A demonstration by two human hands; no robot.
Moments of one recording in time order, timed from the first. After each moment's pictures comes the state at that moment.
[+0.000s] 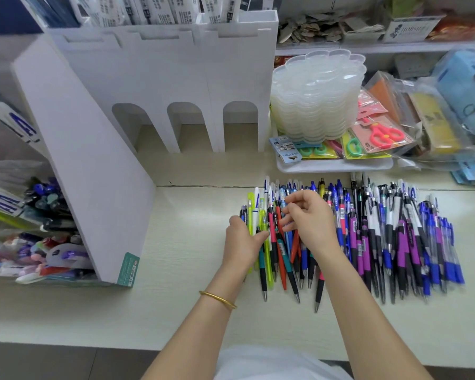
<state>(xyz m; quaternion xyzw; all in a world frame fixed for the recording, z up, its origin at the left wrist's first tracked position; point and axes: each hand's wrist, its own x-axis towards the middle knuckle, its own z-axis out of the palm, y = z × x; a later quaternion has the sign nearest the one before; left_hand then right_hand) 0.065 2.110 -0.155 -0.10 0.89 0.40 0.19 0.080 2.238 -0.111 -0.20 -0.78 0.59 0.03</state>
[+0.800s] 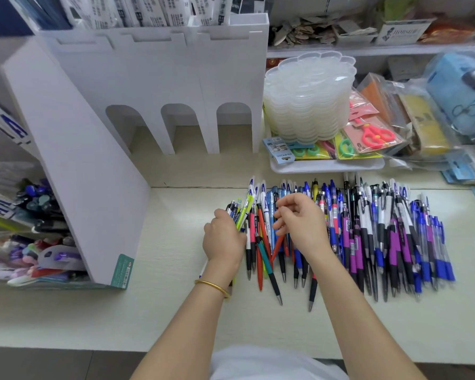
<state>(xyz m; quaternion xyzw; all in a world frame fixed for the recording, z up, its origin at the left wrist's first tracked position) 0.055 2.101 -0.155 -0.10 0.97 0.20 0.10 0.085 2.236 -0.111 -0.20 -0.77 0.60 0.01</state>
